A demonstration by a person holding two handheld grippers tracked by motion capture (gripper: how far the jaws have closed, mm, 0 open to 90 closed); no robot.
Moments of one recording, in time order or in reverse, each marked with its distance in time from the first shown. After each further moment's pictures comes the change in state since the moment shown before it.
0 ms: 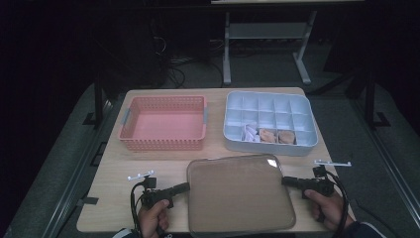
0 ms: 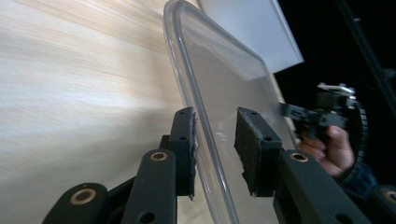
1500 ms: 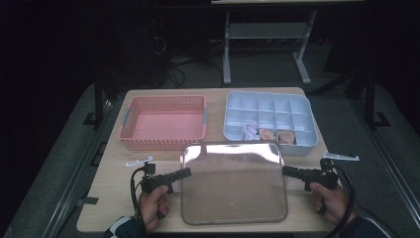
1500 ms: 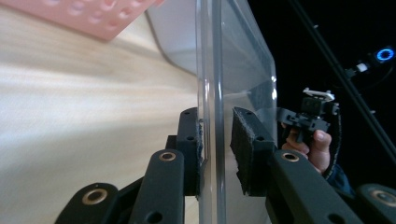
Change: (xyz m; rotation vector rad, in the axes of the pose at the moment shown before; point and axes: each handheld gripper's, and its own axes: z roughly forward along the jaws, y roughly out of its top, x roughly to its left) left arm -0.015 0.038 0.005 -0.046 -0.136 0.081; right arm 0.011 0.021 -0.016 -0.132 0.185 -0.101
